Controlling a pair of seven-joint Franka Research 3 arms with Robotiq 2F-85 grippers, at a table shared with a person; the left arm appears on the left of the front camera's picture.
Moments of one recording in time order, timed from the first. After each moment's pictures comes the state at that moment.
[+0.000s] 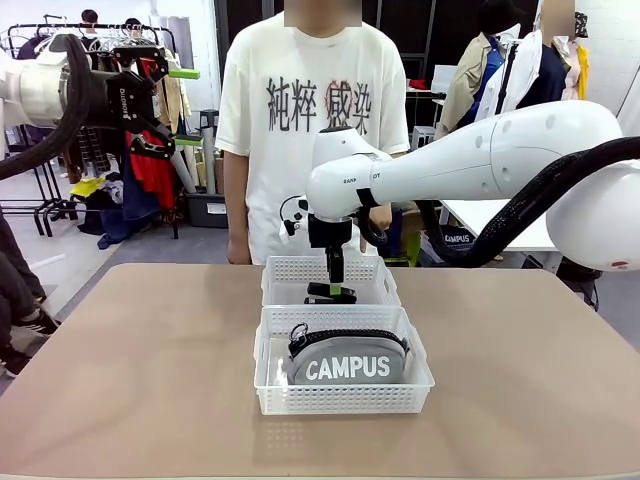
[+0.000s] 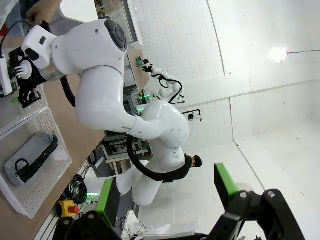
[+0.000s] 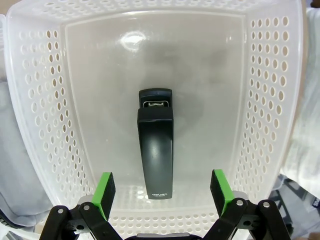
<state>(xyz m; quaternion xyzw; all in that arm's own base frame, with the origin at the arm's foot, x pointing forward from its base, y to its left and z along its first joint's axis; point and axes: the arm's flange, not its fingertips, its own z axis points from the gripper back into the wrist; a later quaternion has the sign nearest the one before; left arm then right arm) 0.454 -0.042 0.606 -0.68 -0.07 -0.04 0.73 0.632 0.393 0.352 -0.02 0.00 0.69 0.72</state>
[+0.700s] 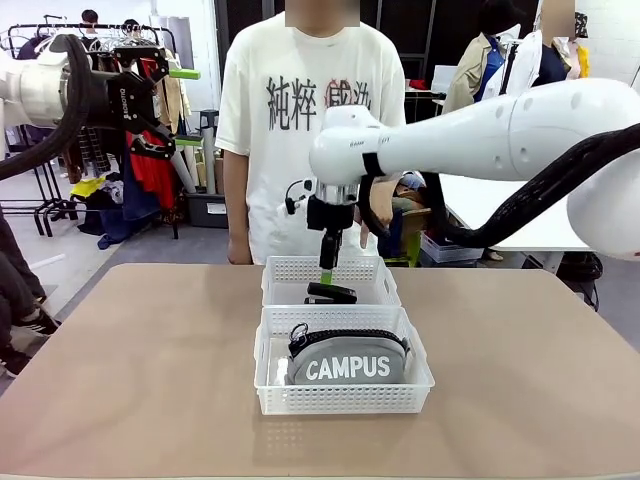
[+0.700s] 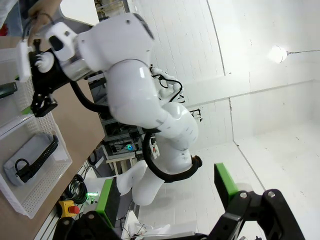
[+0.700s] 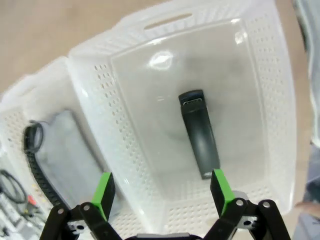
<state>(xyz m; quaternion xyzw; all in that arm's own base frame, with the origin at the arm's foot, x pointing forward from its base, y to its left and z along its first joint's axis) 0.454 -0.042 0.606 -0.68 -0.07 -0.04 0.73 0.610 0.389 0.410 0.07 0.02 0.58 0.81</state>
